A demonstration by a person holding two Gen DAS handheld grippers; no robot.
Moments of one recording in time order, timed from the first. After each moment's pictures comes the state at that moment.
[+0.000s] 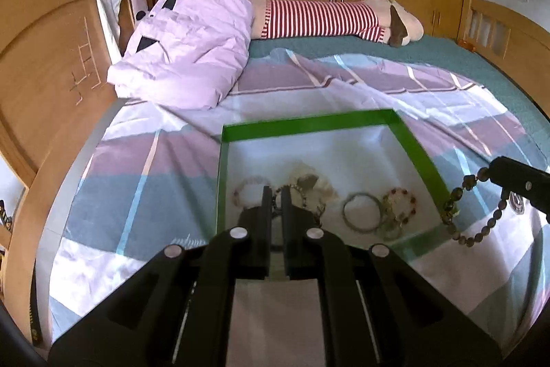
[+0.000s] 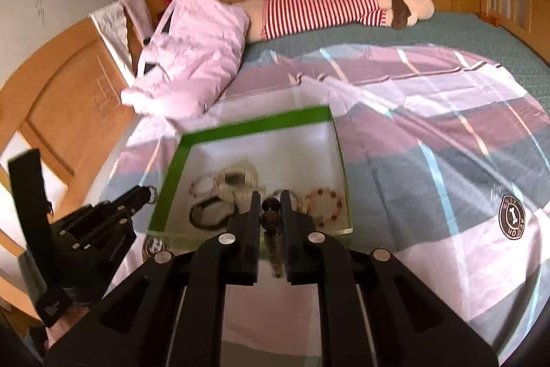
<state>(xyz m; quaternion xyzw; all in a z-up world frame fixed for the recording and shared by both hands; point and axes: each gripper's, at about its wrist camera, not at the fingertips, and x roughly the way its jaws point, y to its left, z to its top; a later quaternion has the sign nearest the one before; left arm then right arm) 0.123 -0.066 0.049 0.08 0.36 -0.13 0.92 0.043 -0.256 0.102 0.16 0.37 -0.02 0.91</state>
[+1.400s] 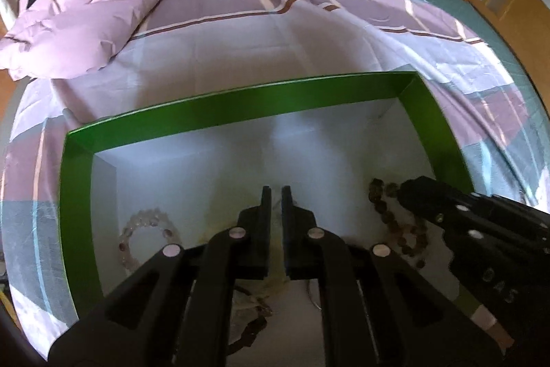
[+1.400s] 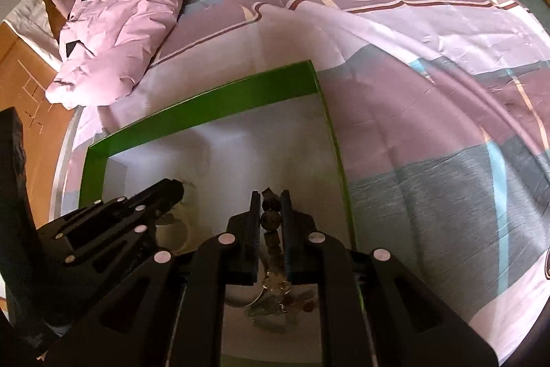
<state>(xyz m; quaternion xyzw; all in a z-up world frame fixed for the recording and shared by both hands) 0.269 -0.161 -0.053 0.08 0.52 -0.19 0.83 0.200 -0.298 -0.011 0.21 0.52 -0.05 0.83</state>
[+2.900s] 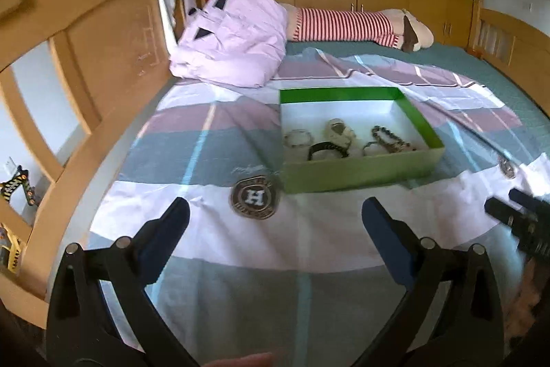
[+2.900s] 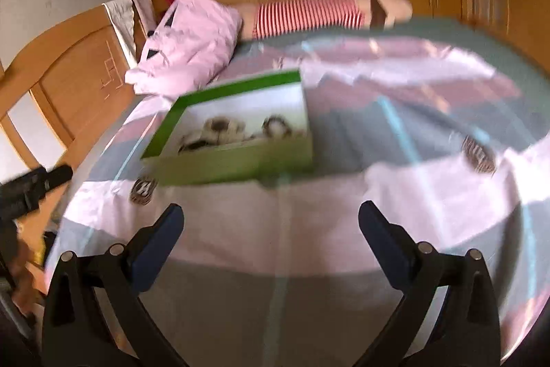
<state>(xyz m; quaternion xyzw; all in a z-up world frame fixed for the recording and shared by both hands) -0.017 0.015 0.050 0.07 0.34 -0.08 0.94 -0.076 -0.243 0.055 0.14 0.37 -0.03 0.92</state>
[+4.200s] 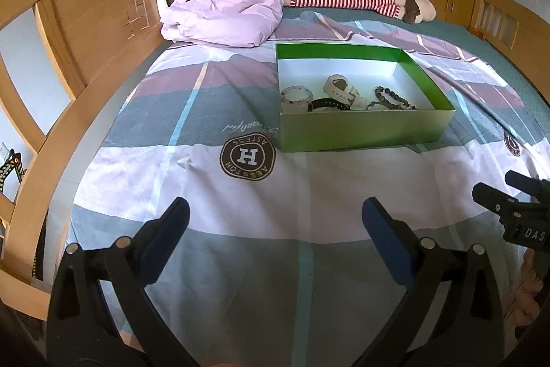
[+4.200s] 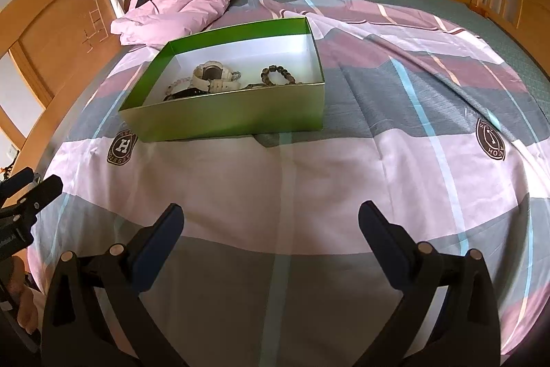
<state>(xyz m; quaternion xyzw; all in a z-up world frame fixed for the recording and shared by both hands) -0.004 0.011 0.015 0.07 0.40 -0.08 0.91 -0.055 -0.225 0.022 0.09 0.45 -0.04 0.89</state>
